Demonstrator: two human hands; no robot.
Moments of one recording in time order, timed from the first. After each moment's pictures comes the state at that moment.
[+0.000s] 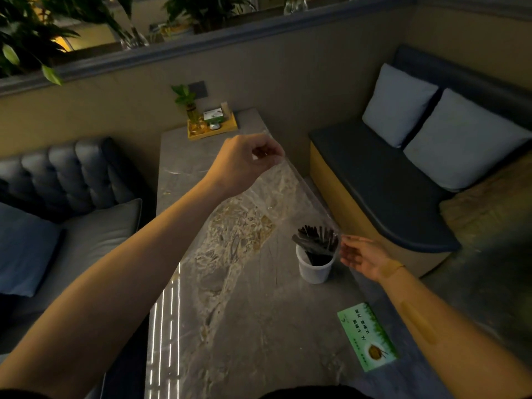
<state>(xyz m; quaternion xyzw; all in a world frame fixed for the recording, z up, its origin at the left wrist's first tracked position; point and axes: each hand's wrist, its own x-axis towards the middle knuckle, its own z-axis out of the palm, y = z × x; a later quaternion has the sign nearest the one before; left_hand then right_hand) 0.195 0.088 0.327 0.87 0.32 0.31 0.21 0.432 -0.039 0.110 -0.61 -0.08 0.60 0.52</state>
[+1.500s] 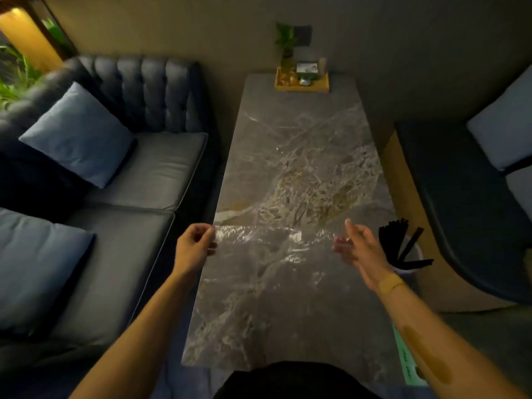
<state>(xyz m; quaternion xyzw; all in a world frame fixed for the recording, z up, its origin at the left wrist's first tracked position) -0.100 0.001 0.093 0.38 0.68 0.46 0.42 0.252 -0.004 0.113 -0.61 -0.32 0.57 0.45</state>
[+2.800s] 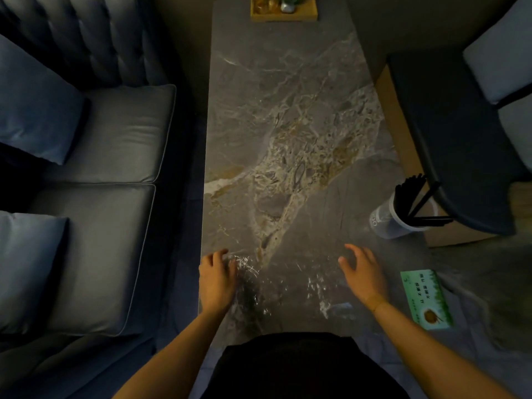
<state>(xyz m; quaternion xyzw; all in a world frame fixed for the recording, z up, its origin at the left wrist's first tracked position) -0.089 -0.066 -0.018 0.54 0.76 0.16 0.32 0.235 -0.086 -0.004 -0.81 -0.47 0.31 0.13</state>
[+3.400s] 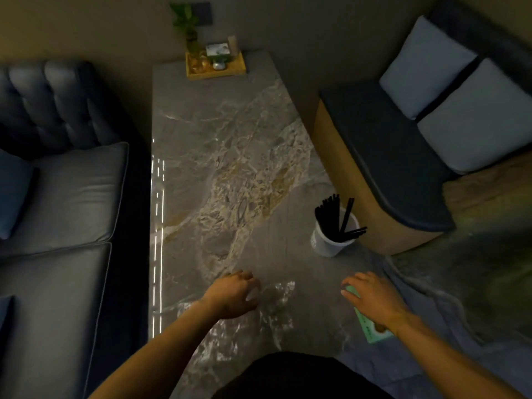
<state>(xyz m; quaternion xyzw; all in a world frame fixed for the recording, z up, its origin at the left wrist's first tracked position) 0.048 0.002 0.035 0.89 0.36 -0.17 0.22 0.381 -0.121 0.037 -0.73 -0.64 0.20 -0.09</state>
